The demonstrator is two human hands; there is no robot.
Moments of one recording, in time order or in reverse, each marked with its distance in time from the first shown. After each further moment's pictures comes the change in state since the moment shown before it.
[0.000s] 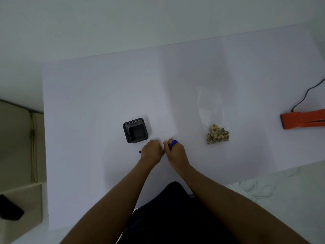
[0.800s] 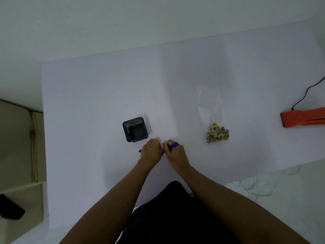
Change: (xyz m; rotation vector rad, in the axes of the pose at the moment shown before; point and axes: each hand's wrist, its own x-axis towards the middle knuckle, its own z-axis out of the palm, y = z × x) left_hand -0.002 -0.002 0.002 -0.029 0.042 0.023; right_hand -0.007 0.000 0.000 0.051 -0.014 -0.047
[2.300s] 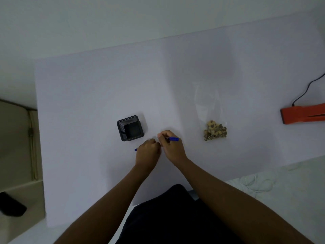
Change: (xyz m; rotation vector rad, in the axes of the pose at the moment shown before) left_hand -0.023 -0.006 0.005 0.182 0.210 0.316; right_hand 0.013 -0.034 -0.020 0.106 -0.018 0.088
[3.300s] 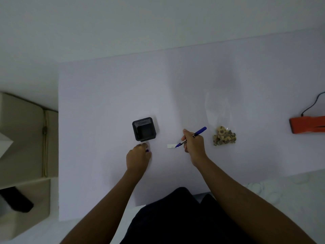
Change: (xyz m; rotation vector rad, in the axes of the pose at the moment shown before) left_hand -0.031 -0.058 -0.029 -0.090 0.043 -0.318; right_hand -0.004 -0.039 -0.036 0.405 0.164 0.390
